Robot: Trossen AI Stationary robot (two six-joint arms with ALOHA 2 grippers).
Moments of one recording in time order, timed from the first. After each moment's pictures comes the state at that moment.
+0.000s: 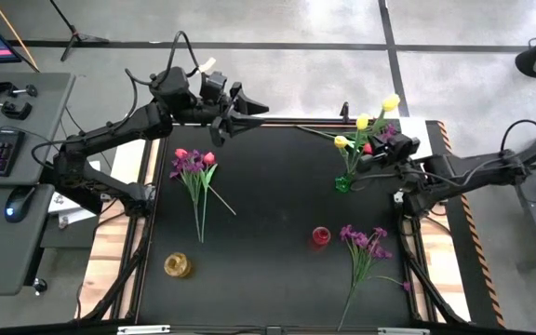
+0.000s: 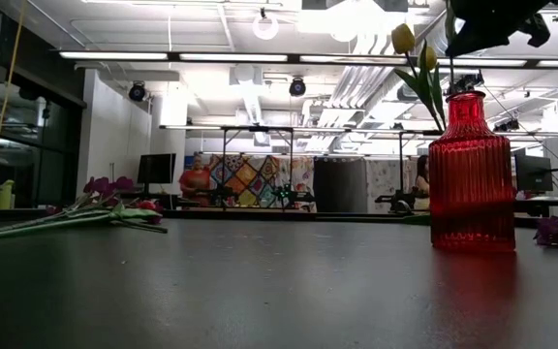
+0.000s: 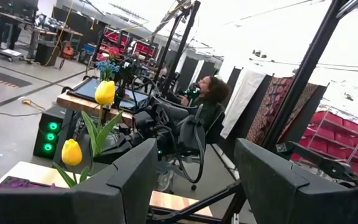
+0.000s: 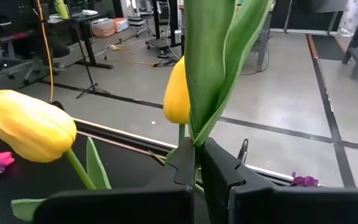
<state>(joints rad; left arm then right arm) 0.37 1.36 1.43 0.07 0.50 -0.41 0.19 0.80 0.88 -0.91 1.22 0.86</state>
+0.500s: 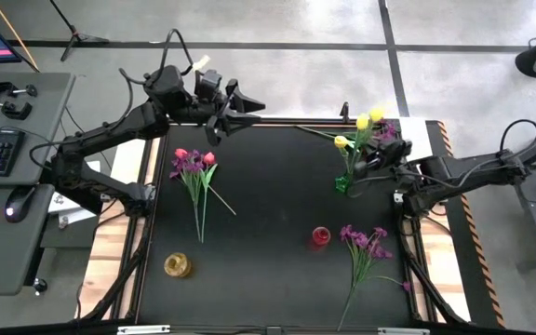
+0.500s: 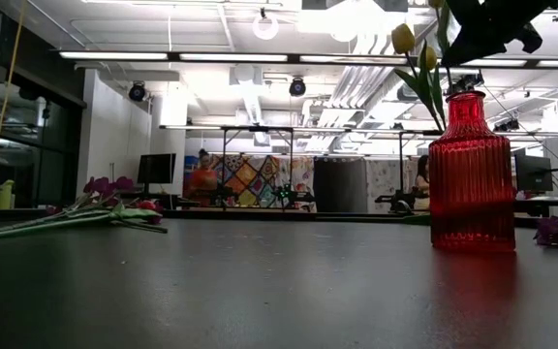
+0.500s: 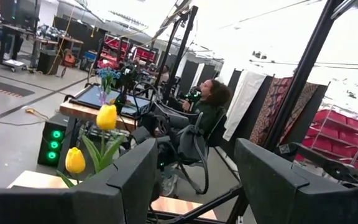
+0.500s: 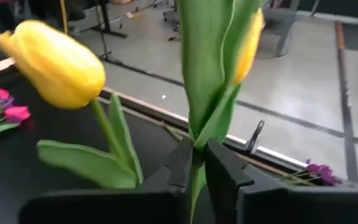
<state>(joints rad) 0.38 1.34 1.43 0.07 0.50 -0.38 0.19 0.82 0.87 -0.91 1.09 0.81</state>
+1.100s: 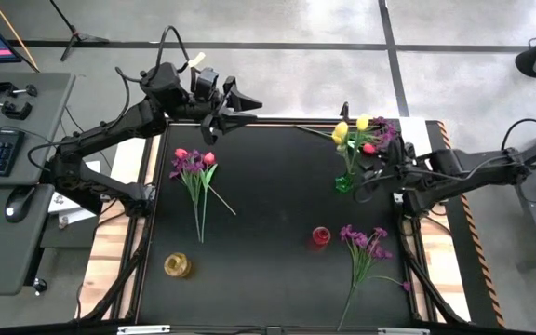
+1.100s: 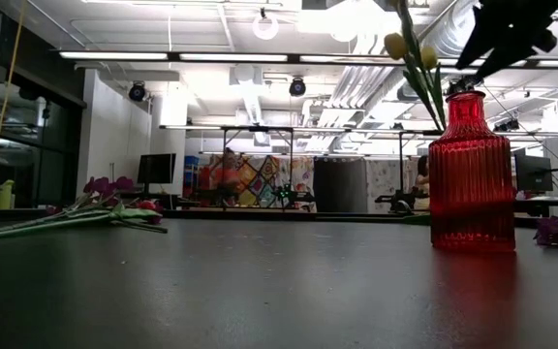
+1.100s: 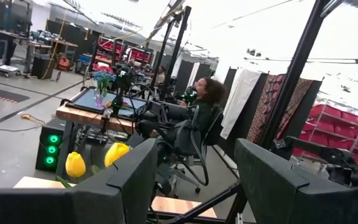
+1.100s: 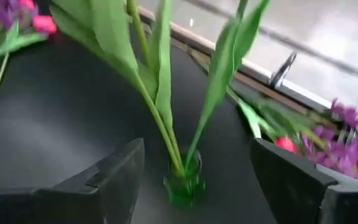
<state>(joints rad) 0.40 1.32 1.43 0.07 0.55 -0.36 0.19 0.82 0.99 -1.23 0.74 0.90</state>
